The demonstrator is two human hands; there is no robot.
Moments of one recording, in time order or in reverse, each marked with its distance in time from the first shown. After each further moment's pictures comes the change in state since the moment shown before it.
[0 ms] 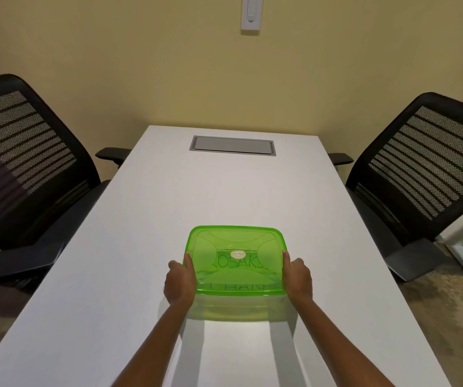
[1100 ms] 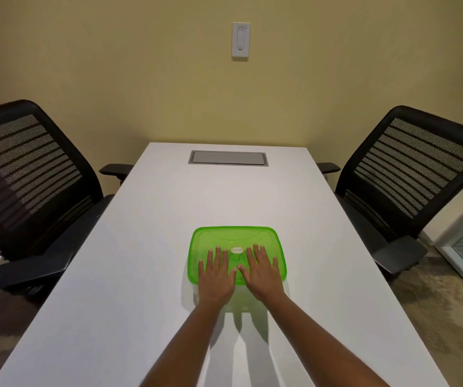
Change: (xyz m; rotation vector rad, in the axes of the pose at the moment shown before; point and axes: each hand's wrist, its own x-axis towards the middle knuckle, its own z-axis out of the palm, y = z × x) left_hand -0.046 -0.003 0.027 0.688 -0.158 0.726; right_hand -0.058 -0.014 0.027 -0.625 -0.168 -0.594
